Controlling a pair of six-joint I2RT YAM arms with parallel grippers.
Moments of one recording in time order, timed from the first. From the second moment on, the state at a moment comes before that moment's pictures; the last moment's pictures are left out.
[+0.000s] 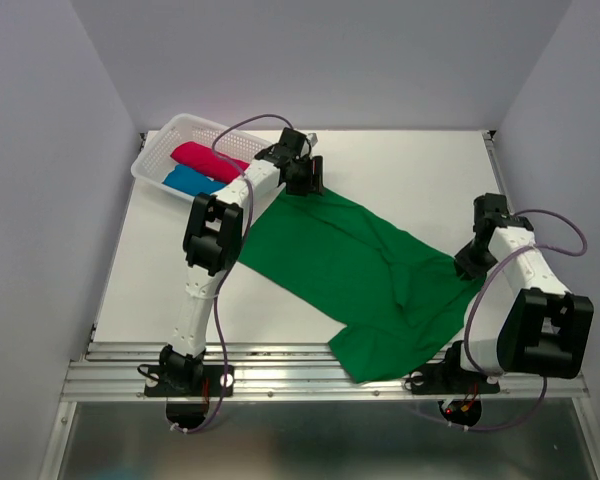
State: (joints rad) left arm -0.46 2.36 2.02 -0.53 0.24 -0.36; right arm -0.14 1.33 0.95 -0.95 0.24 0.76
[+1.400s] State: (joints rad) left arm -0.44 2.54 2.26 -0.56 0.18 -0.35; right arm -0.28 1.94 1.31 -0.70 0.44 0.58
